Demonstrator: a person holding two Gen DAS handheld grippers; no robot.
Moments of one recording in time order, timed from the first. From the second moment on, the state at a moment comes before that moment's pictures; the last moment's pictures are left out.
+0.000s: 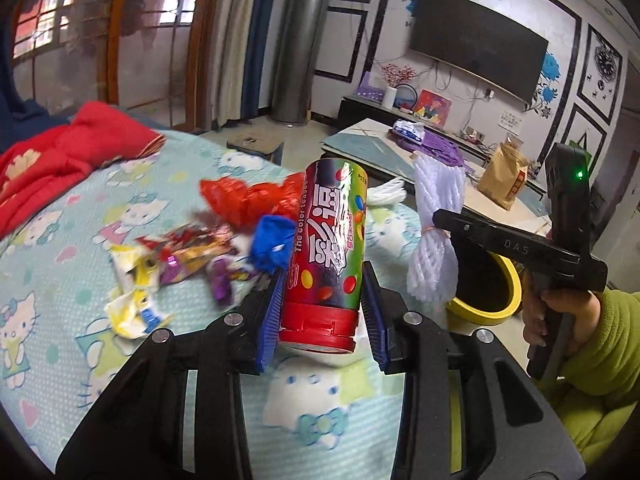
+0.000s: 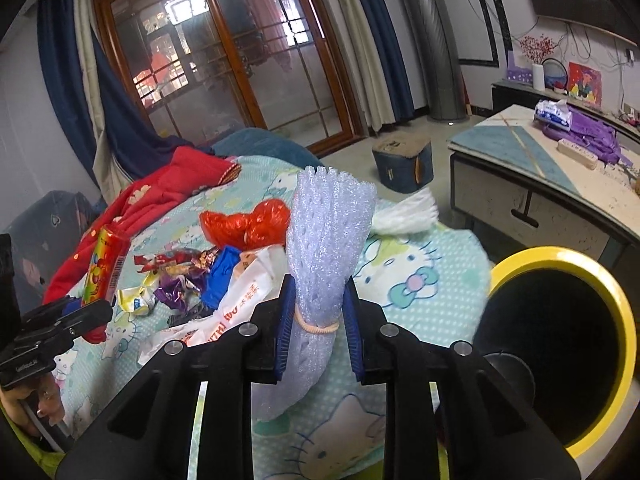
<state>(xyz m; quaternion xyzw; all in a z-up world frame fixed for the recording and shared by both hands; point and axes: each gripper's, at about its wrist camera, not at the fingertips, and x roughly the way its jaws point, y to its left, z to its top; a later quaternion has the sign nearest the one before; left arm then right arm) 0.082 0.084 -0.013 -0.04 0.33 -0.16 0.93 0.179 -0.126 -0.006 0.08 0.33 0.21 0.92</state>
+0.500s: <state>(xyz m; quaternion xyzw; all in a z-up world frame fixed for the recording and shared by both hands) 0.103 0.016 -0.010 -0.03 0.33 -0.19 0.93 0.165 -0.187 0.019 0.09 0.29 0.17 0.94</state>
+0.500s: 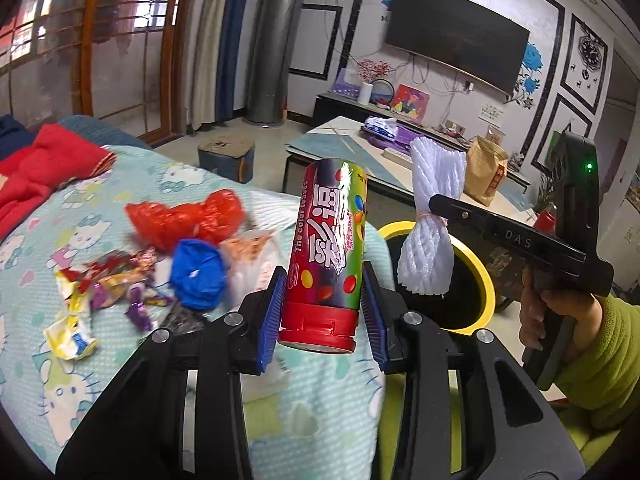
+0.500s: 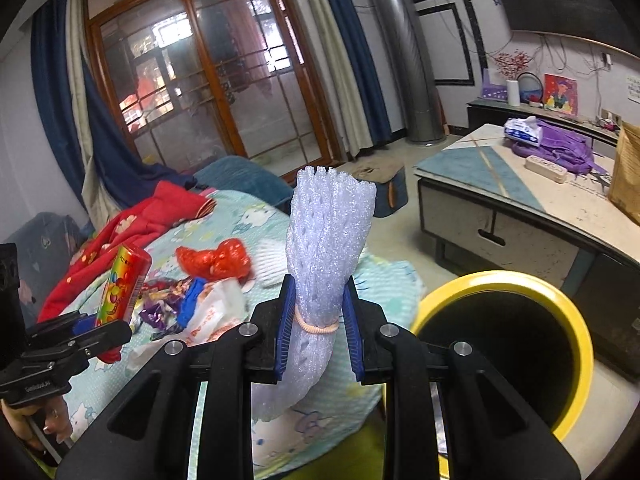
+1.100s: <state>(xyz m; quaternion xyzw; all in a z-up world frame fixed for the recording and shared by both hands) 0.126 -0.072 -0.026 0.01 0.34 -0.26 0.90 0.173 -0.256 0.004 0.10 0.31 0.10 0.94</state>
